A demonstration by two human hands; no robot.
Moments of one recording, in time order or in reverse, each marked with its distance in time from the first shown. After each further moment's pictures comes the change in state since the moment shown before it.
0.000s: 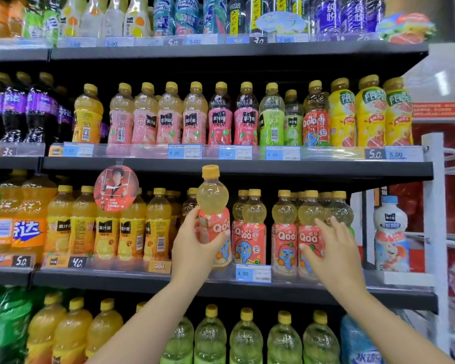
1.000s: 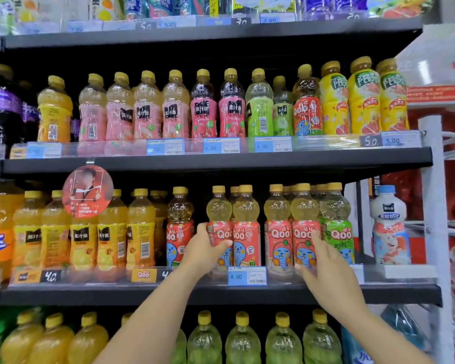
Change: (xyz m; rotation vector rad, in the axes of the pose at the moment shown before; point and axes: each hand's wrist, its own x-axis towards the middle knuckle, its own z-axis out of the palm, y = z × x) left_hand 0.057 -0.050 0.058 0.266 -0.369 -0.127; right_hand -0.016 0.017 0.026 -0.003 -0.207 0.046
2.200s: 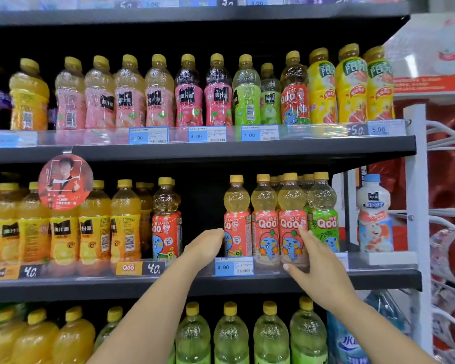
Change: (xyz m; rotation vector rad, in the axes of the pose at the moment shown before) left_hand 0.009 0.009 0.035 -0.043 -0.237 -0.151; right_hand -0.006 0.017 0.001 0.074 -0.063 -0.052
